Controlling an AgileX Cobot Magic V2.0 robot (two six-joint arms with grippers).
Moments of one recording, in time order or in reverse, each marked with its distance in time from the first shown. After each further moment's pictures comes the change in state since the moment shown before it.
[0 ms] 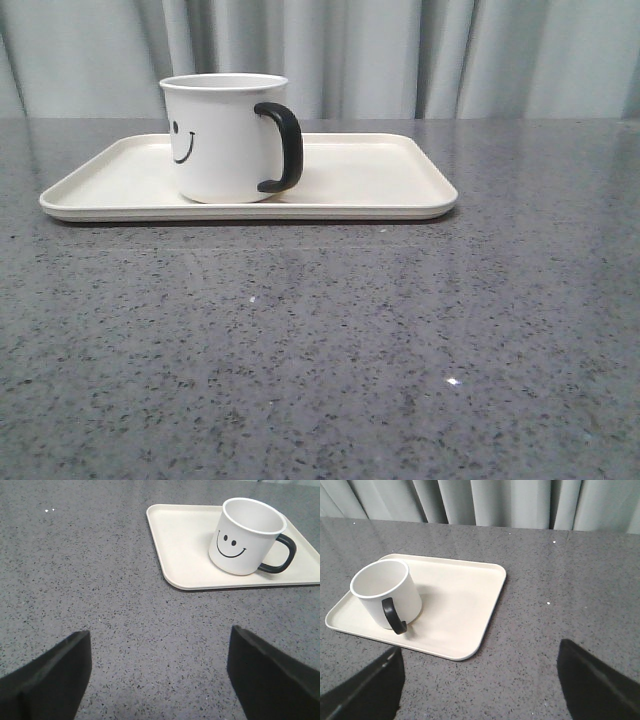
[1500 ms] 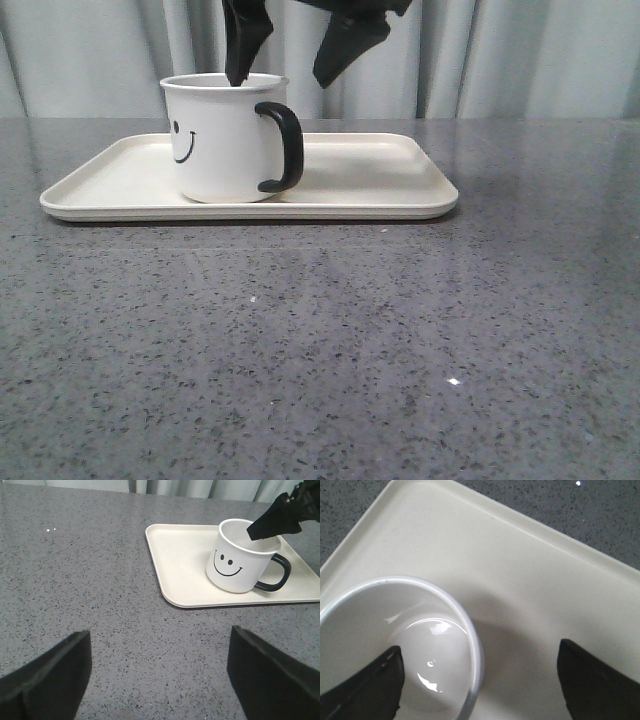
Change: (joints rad) left arm 0.000 0.000 0.002 0.002 -0.057 -0.002; right arm 0.528 1.231 -0.968 -0.447 0.161 0.407
